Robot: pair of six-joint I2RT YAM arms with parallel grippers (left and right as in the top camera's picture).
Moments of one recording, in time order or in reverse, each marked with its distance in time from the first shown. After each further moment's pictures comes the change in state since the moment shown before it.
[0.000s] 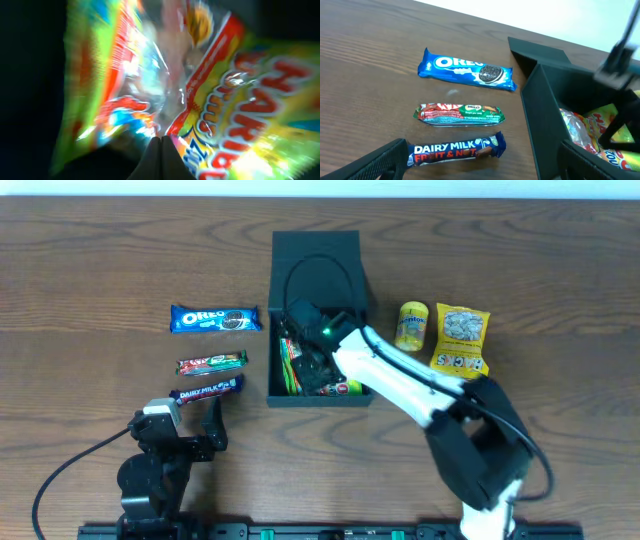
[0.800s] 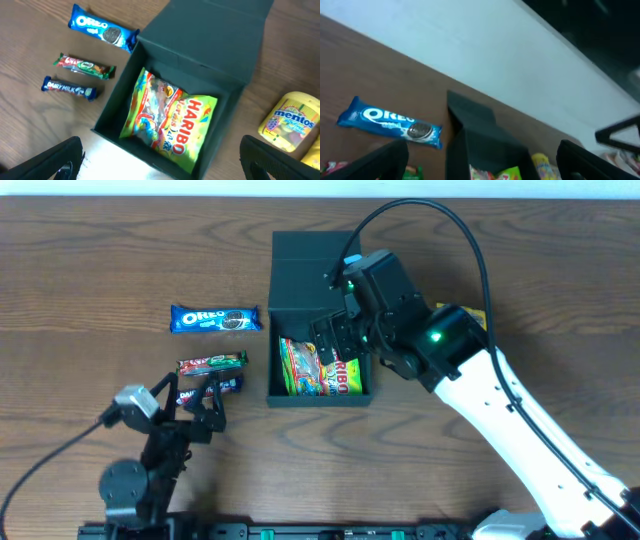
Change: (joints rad) left arm 0.000 0.203 0.149 0.296 0.130 -0.383; right arm -0.114 -0.438 0.064 -0.068 -0.017 -0.049
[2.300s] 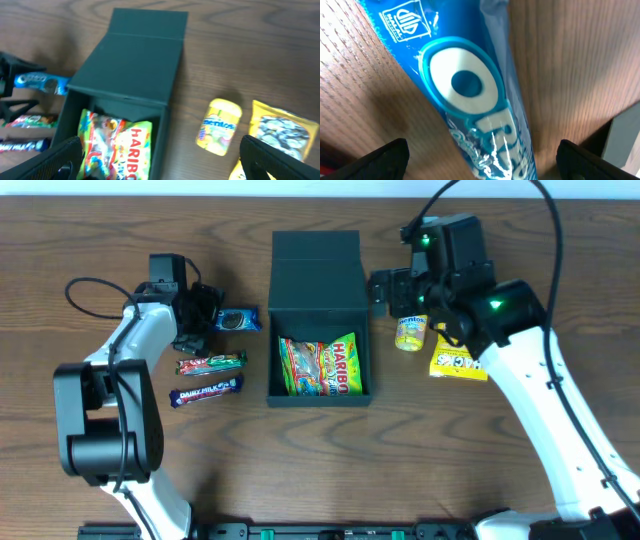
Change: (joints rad) left arm -0.001 1.717 0.939 -0.319 -0.060 -0.632; right arm -0.281 0.000 -0.001 0.065 0.002 -0.006
